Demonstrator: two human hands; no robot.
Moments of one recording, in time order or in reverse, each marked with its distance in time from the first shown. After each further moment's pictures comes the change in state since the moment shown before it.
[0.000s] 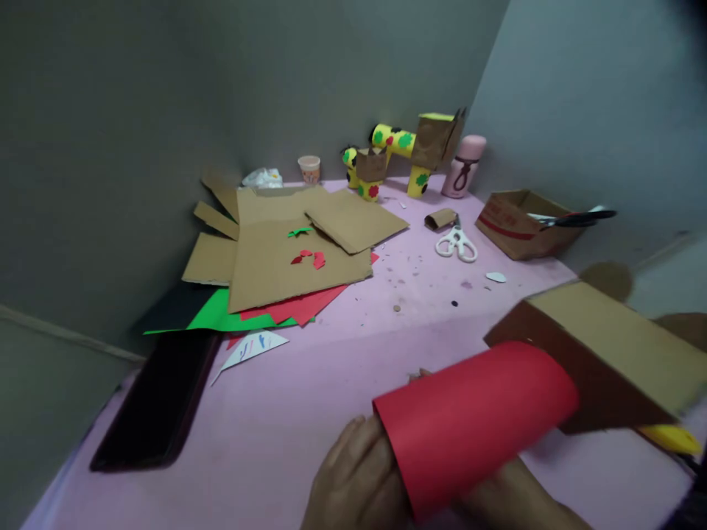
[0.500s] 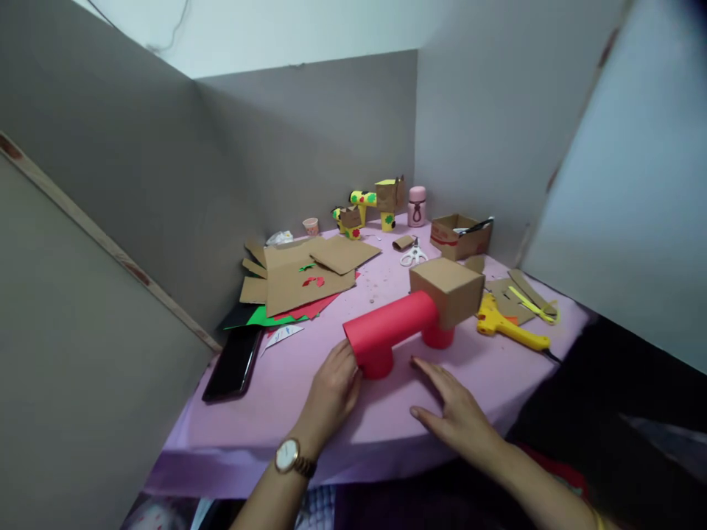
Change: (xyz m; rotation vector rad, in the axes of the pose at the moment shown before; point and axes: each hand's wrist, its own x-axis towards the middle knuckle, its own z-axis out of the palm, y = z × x) left_hand 0.024 0.027 -0.032 0.280 -0.130 0.061; right_hand -0.067 0.013 -0.006 -0.070 0.236 -0.147
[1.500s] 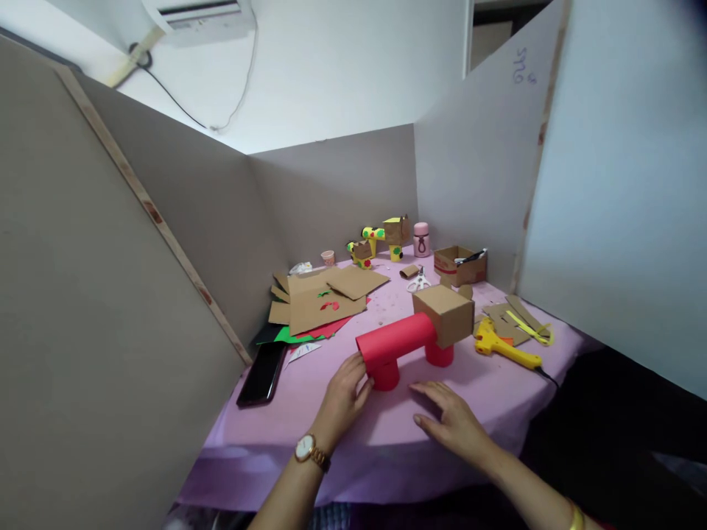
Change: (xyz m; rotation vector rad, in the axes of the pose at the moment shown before) left_hand -0.001 0.007 -0.011 -0.025 -0.008 -0.054; right_hand 0.003 -0.004 0.001 0.050 0.057 -0.160
